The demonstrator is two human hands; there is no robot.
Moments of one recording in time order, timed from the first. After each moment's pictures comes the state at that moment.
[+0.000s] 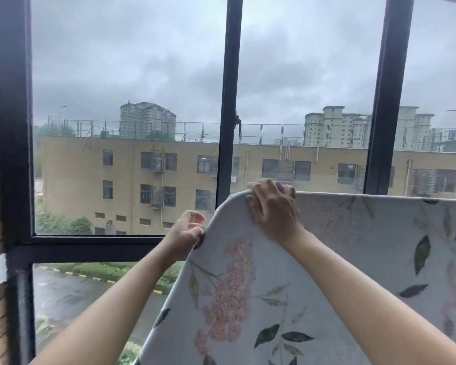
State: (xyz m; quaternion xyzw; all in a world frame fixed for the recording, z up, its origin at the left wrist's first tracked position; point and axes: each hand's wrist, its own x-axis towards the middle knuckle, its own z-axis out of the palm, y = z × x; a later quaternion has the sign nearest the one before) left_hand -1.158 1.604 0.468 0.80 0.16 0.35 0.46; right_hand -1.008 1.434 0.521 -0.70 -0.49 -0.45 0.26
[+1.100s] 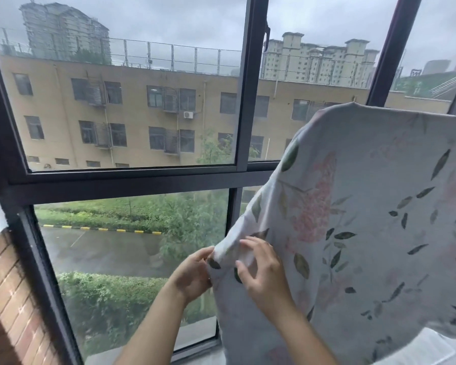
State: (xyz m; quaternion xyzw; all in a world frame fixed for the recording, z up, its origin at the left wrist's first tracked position) left_hand -1.277 1.697 0.246 0.45 0.11 0.00 0.88; right_hand -1.231 1.524 0.270 -0.78 -0.40 -0.19 0.43
